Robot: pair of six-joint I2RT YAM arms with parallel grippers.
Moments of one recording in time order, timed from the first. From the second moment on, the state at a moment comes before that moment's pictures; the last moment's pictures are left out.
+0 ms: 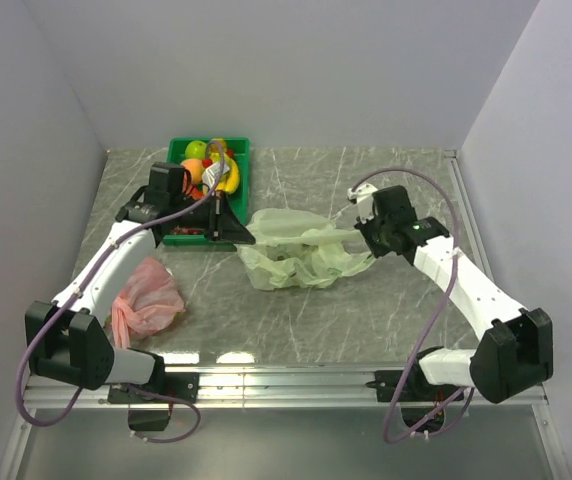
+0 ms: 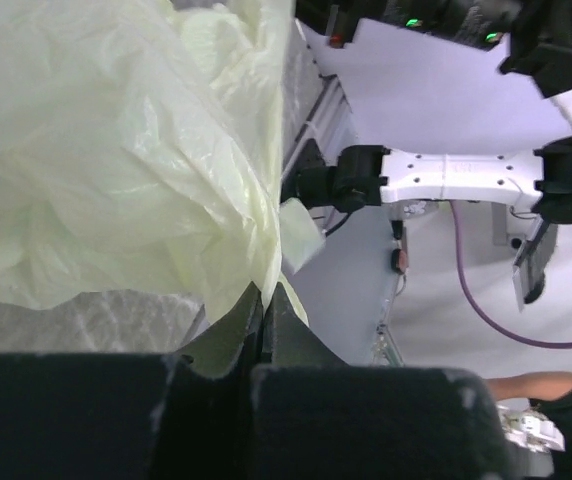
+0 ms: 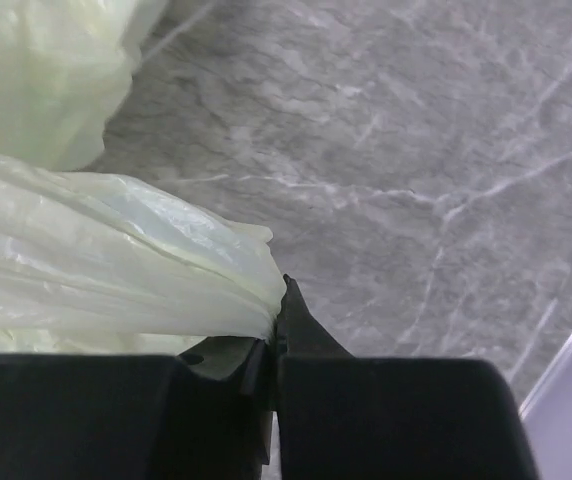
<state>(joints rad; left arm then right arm) -0.26 1.35 1.14 -0.48 1.07 -0.46 0.38 1.29 1.01 -0.63 0.11 -0.25</state>
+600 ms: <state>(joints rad) -0.20 1.62 1.48 -0.95 1.07 0.13 0.11 1.02 1.10 -0.96 -0.38 -0.66</state>
